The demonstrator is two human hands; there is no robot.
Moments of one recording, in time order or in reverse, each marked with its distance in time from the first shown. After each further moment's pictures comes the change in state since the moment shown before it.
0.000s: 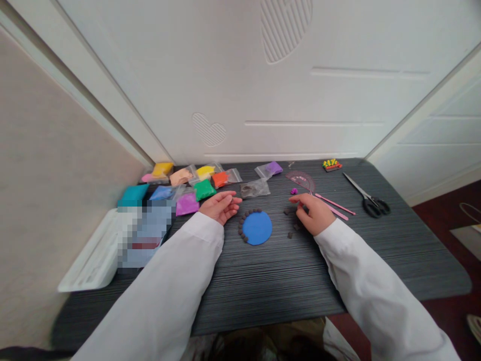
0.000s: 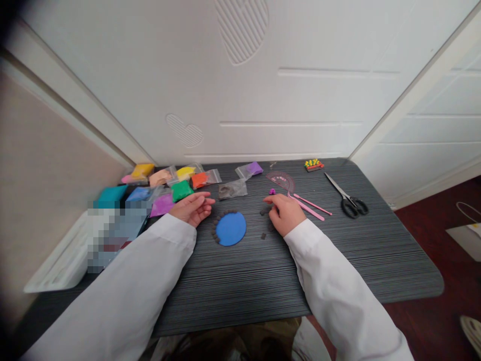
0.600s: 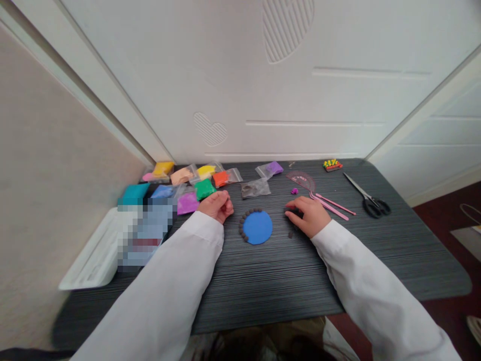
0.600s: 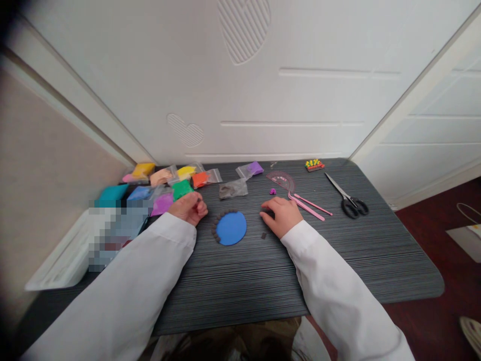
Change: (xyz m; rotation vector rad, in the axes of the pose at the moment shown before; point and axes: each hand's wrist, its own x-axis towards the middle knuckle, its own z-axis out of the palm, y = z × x) left_hand 0.002 0.000 0.001 -0.062 0.006 0.055; right_hand -0.001 -0.002 0.009 -0.046 -0.065 -0.005
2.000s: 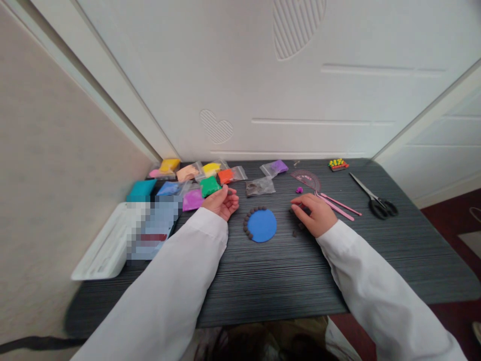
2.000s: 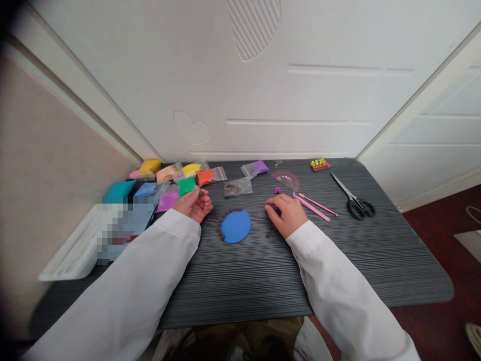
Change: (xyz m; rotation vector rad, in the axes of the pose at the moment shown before) left_hand -0.001 0.004 0.001 -0.111 0.067 -0.030; right_hand 0.000 -0.003 -0.002 0.056 0.098 -0.045
